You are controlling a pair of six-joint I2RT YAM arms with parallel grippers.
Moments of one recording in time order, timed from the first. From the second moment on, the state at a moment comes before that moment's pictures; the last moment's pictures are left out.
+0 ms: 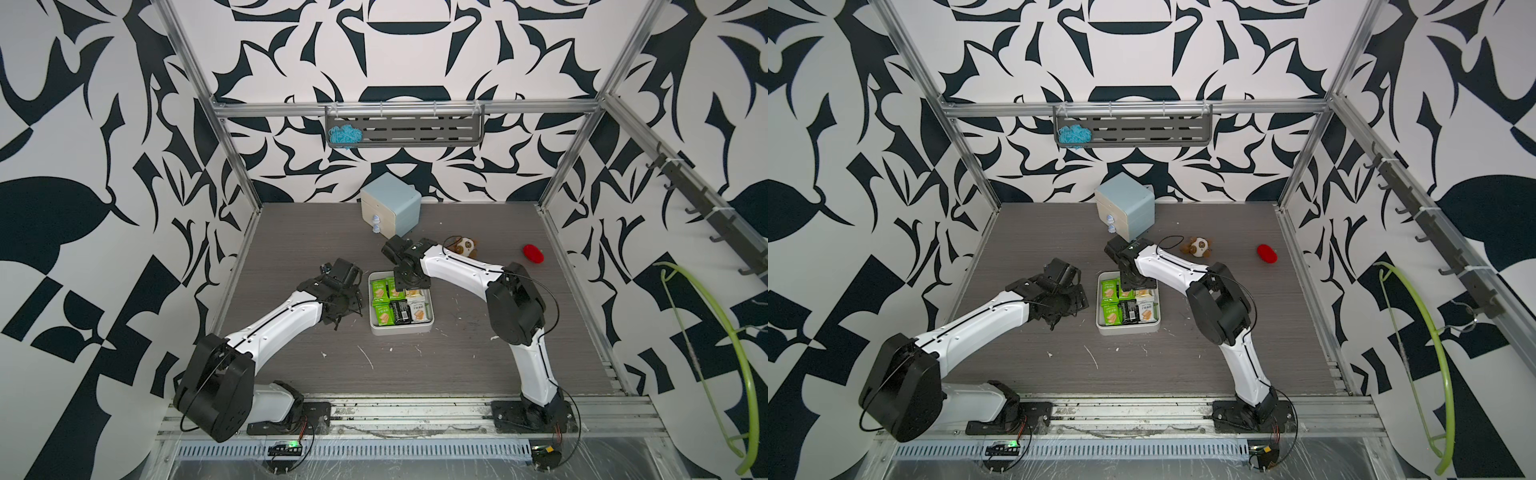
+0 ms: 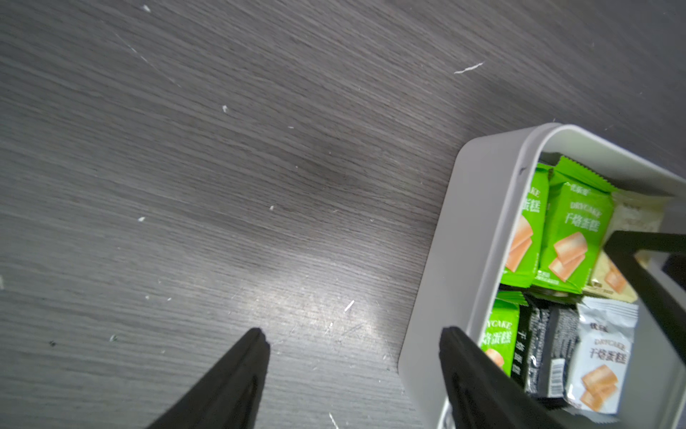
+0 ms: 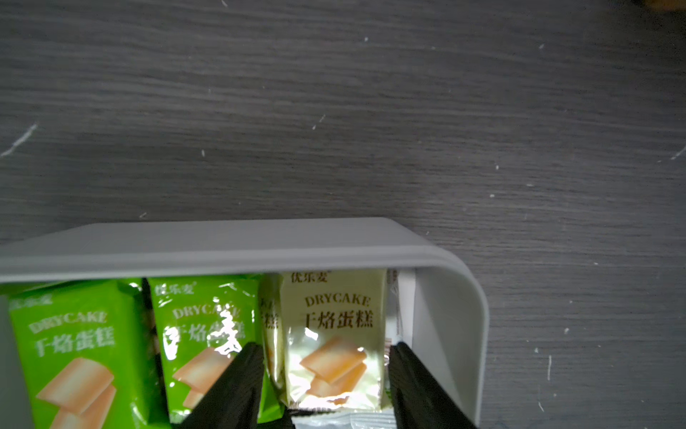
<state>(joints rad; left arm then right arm) -0.54 1.33 0.84 -0.65 -0.11 -0.86 0.77 2.14 1.73 -0.95 0.22 0.68</state>
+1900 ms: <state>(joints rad) -0.53 1.35 0.92 -0.68 -0.07 -0.88 0.73 1.93 1.69 -0.92 0.10 0.65</state>
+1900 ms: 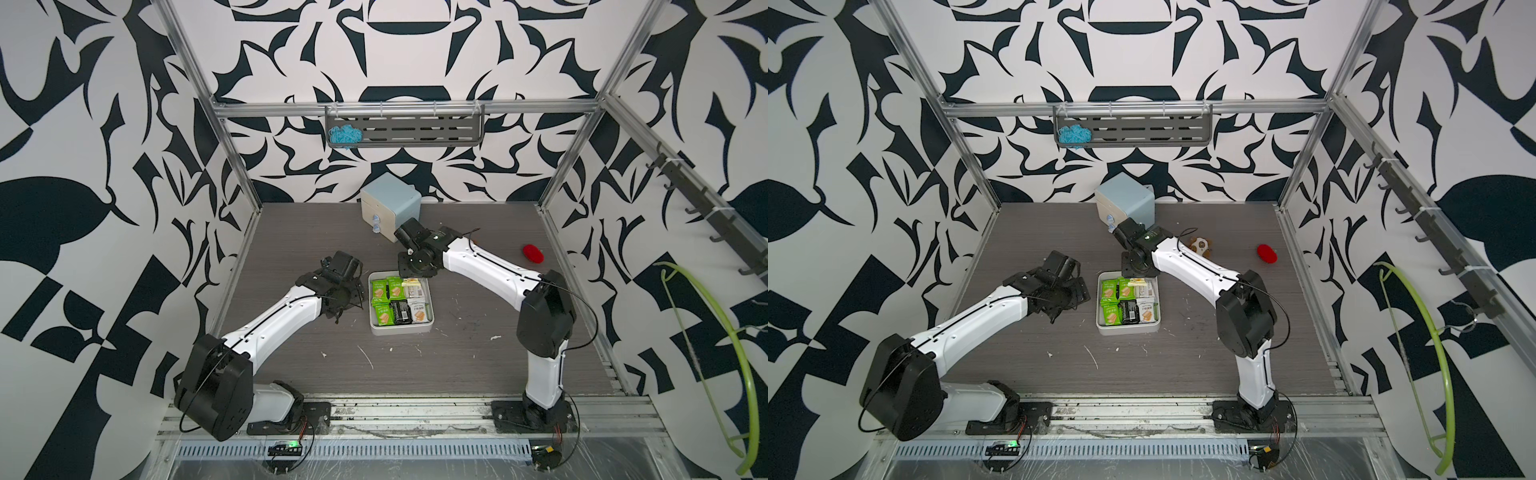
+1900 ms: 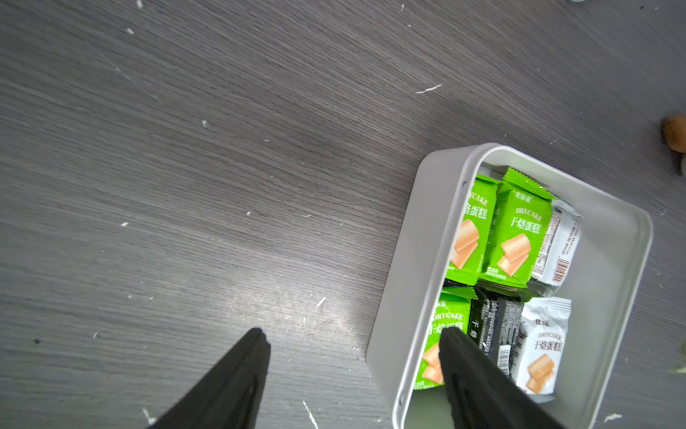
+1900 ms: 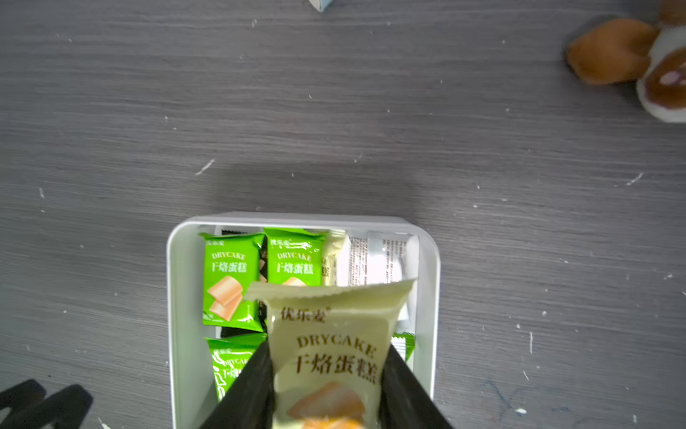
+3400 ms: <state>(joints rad) -0.53 1.51 1.12 -0.74 -0.02 -0.87 0.33 1.98 1.37 -0.75 0.02 0.40</state>
